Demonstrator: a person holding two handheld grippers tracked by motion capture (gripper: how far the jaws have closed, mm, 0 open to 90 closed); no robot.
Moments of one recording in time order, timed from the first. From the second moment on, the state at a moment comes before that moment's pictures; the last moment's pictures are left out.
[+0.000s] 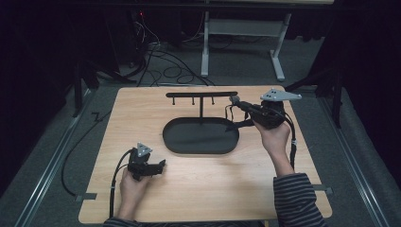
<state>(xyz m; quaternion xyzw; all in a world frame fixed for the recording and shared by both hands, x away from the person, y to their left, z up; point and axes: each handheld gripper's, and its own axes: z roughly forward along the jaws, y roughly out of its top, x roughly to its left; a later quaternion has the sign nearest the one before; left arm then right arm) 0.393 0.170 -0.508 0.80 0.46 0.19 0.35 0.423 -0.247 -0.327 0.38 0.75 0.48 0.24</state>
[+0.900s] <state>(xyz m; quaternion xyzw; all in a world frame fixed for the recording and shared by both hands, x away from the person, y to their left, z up) 0.393 0.170 -0.508 0.80 0.46 0.19 0.35 0.456 -0.238 -0.331 0.41 0.74 0.47 0.25</state>
